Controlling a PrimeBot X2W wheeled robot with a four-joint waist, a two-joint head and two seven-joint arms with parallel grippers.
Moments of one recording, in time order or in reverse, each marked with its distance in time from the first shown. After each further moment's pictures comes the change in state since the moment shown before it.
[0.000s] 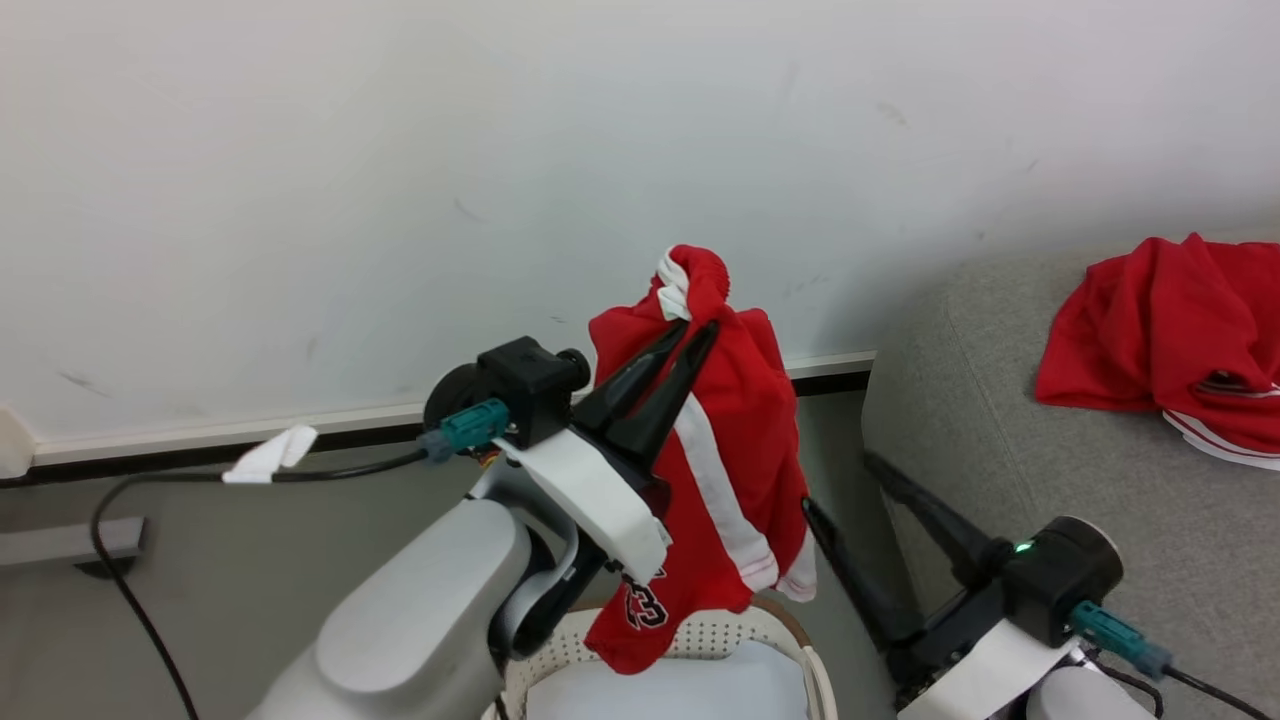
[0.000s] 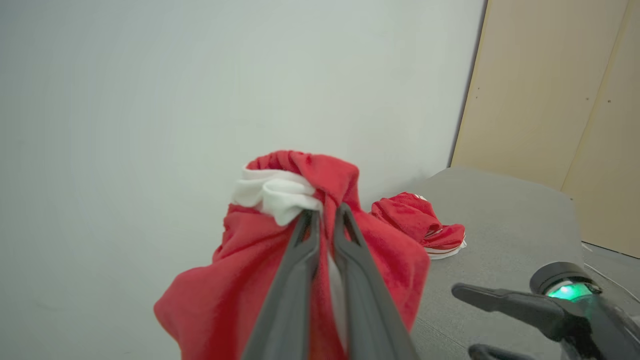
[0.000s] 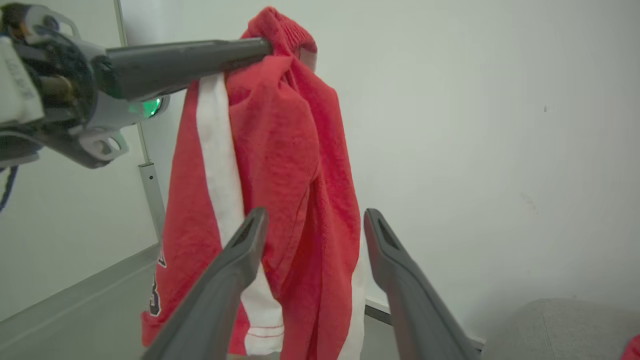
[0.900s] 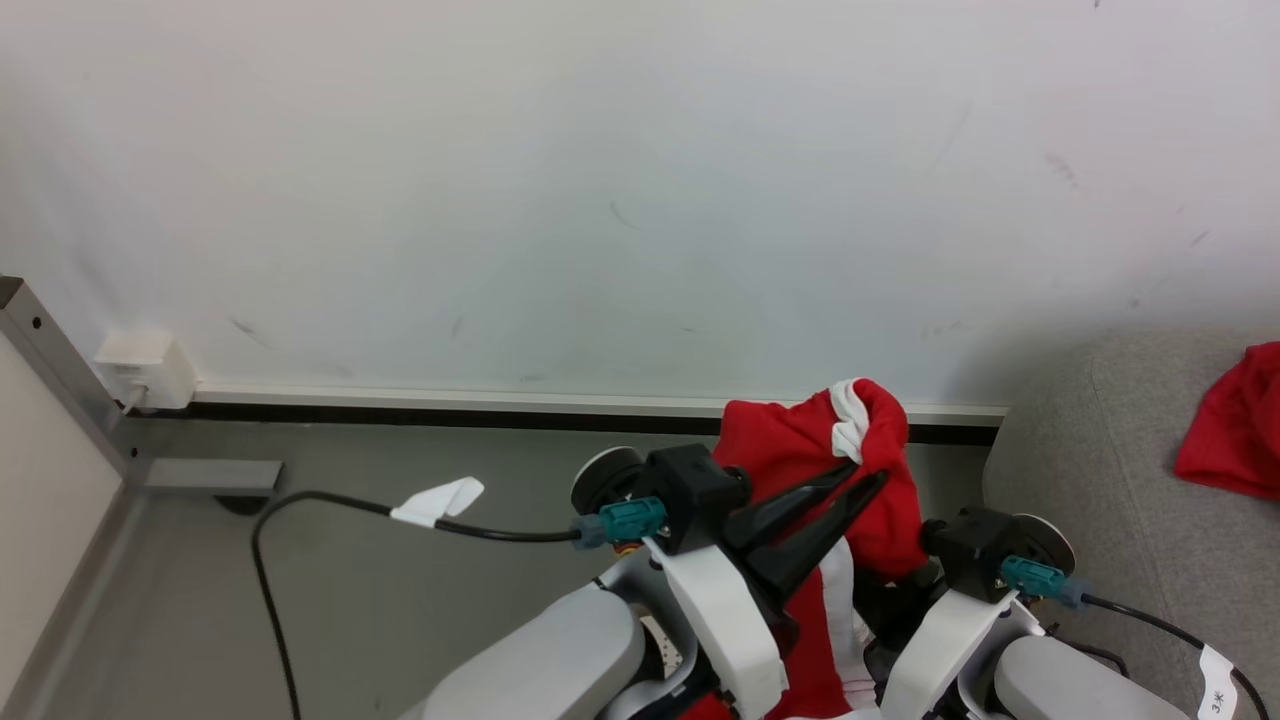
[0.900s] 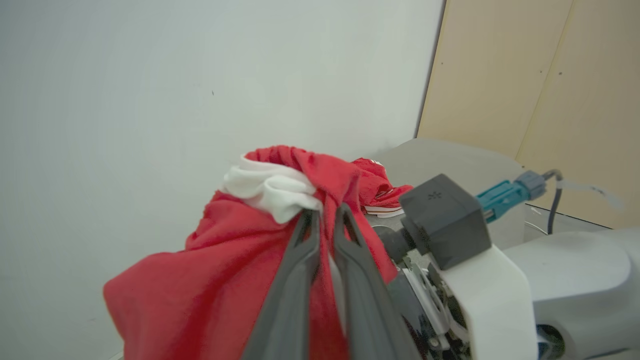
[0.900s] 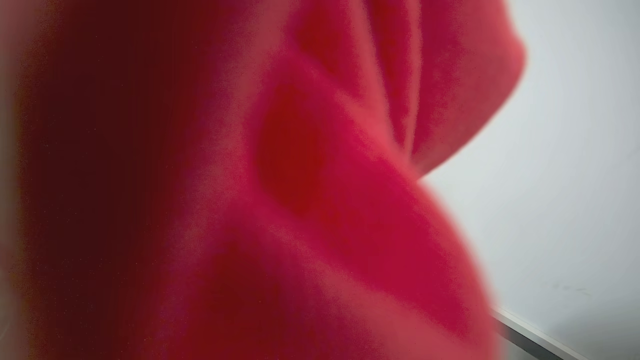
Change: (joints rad) left arm 0.042 -0.089 -0.177 -0.056 -0.001 -0.070 0.061; right arm -0.235 -0.033 0.372 0.289 0.259 0.000 0.000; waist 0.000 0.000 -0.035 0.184
